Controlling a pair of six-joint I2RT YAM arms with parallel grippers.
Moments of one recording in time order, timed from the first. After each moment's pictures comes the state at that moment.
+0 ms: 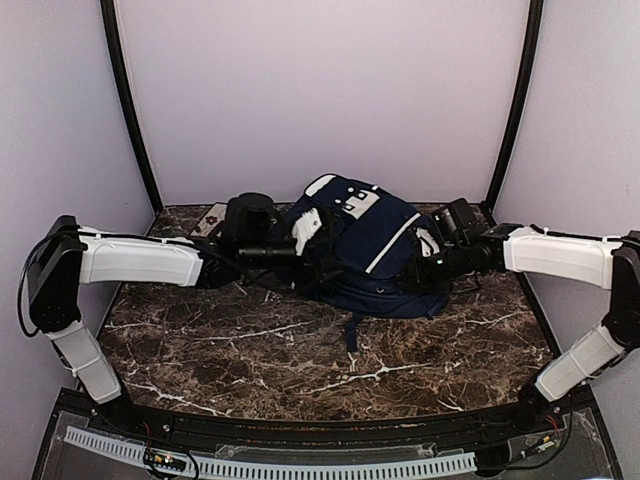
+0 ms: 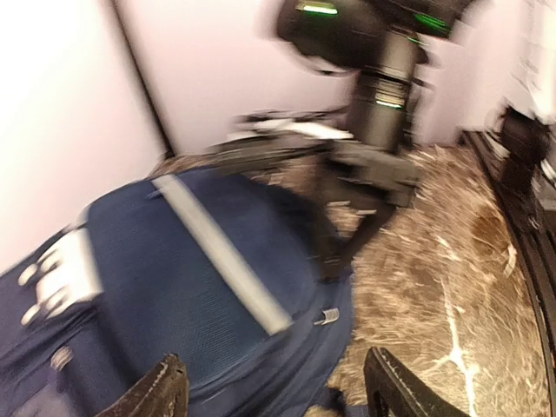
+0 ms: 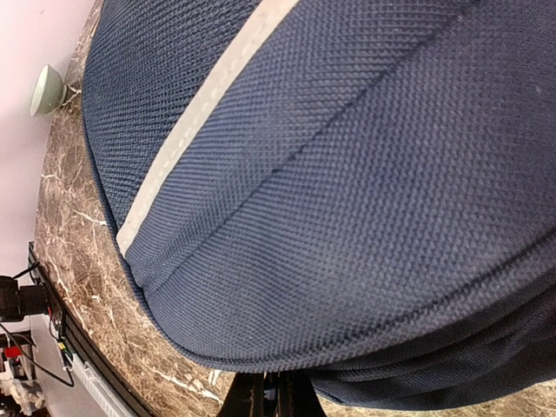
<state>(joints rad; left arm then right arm) -0.80 1.69 1.11 0.30 0.39 0.30 0.56 1.45 0.96 -0.42 -0.34 0.46</state>
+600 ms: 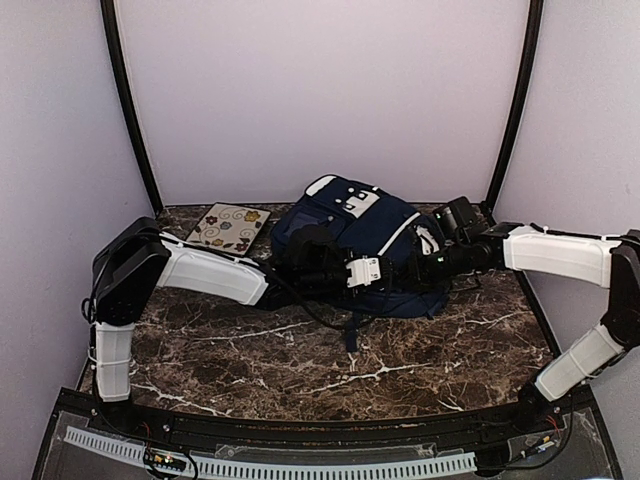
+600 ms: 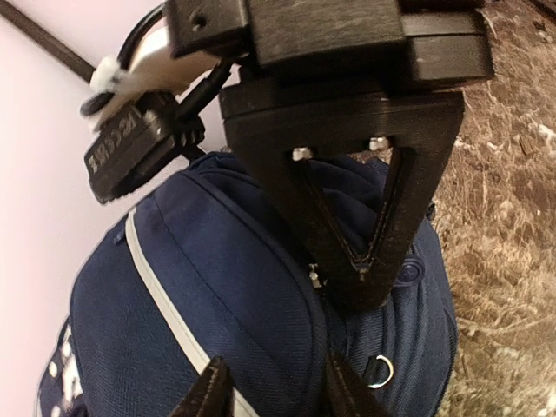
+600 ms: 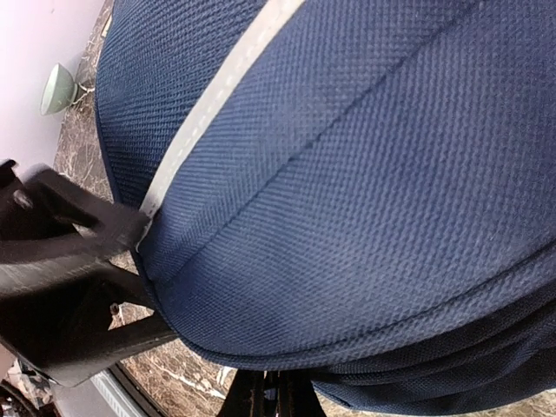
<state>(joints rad) -0.96 2.05 1.33 0.42 0.13 0.78 0.55 1.46 0.96 -0.40 -0.39 0.46</state>
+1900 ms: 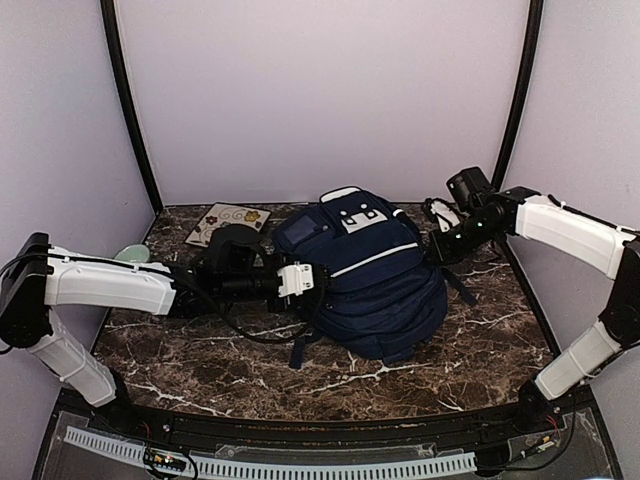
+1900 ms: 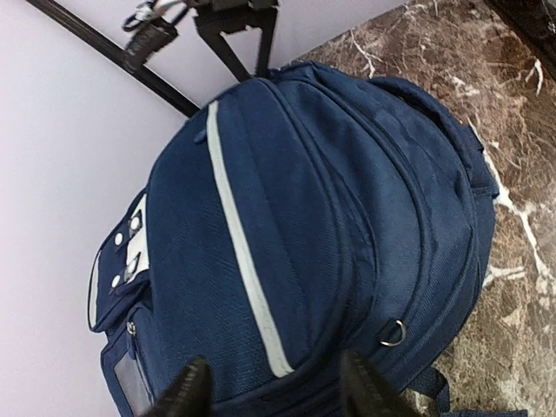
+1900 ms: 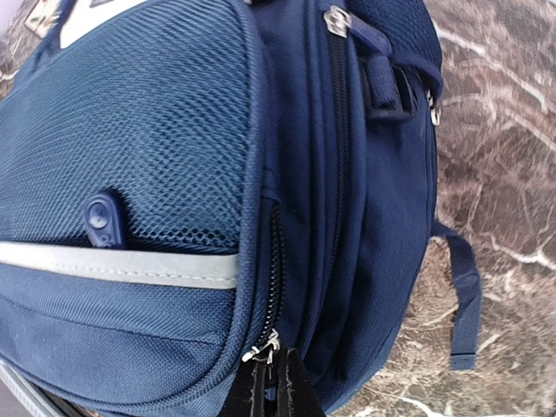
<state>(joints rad) -0.92 1.51 0.87 0.23 0.12 0.82 0.45 1.48 1.22 -0.77 -0.15 0.12</state>
